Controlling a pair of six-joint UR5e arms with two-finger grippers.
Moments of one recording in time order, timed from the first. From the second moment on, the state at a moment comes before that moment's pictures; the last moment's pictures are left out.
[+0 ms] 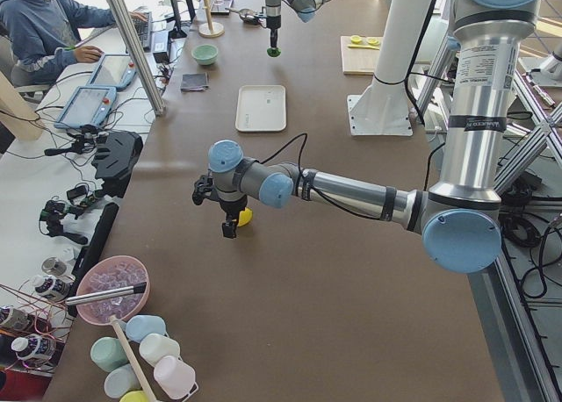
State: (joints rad) left arm -1.26 -1.64 -1.67 -1.76 -2.31 -0.31; right arm 0.88 -1.41 1.69 -1.15 2.23 0.98
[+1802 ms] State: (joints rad) left arm -1.05 -1.78 -1.41 -2.09 -2.26 -0.89; right arm 0.62 -0.97 1.55 -1.21 1.96 1.26
